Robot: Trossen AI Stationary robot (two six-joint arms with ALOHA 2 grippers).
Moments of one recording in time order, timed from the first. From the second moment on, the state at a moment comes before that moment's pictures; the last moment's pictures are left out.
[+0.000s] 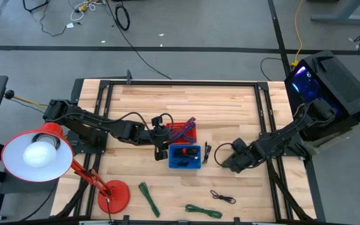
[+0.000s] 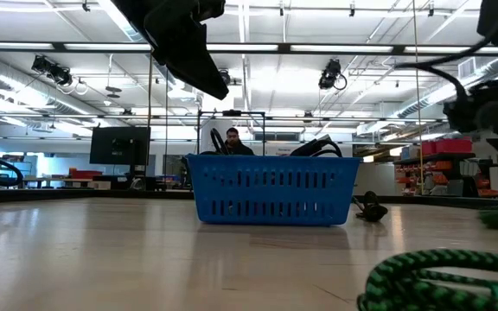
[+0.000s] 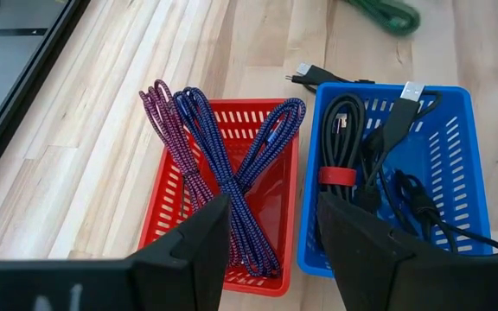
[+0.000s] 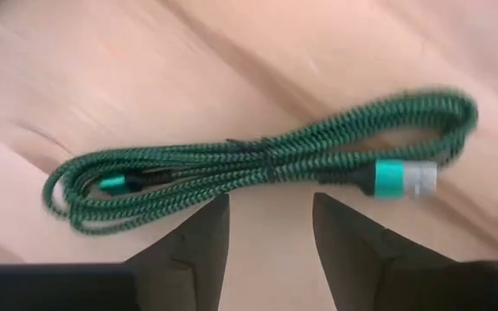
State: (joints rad) left arm -0.20 1.49 1.02 -0.31 -0.41 -0.14; right arm 0.53 1.35 0.61 -0.75 0.19 1.48
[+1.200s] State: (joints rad) left arm -0.20 1.49 1.02 -0.30 -0.41 -0.19; right arm 0.47 1.35 0.61 -0.46 0.14 0.57
